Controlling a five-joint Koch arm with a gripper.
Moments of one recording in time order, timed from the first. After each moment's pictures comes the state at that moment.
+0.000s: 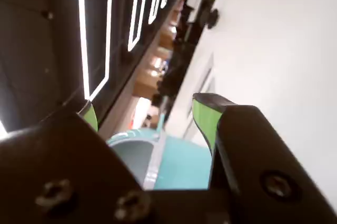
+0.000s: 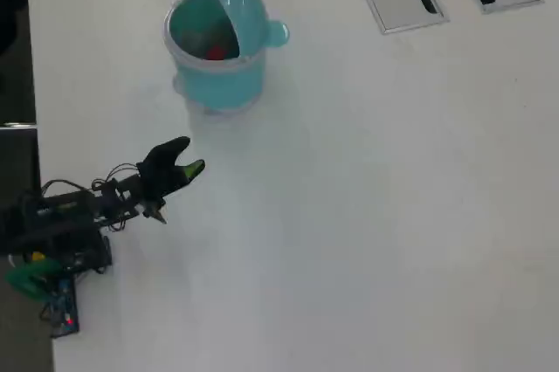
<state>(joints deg) -9.9 131.5 149.2 -25.9 -17.7</state>
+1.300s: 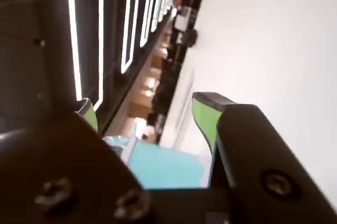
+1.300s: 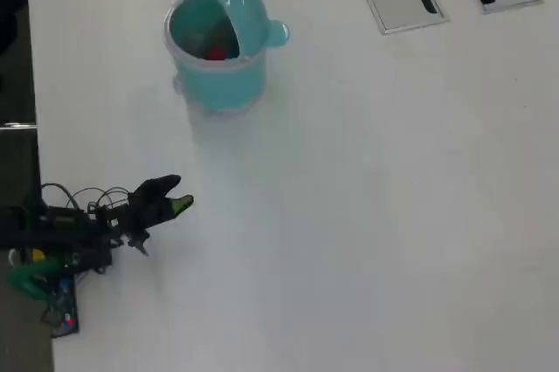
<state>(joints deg) -3.4 131.5 177.1 -51.2 -15.0</state>
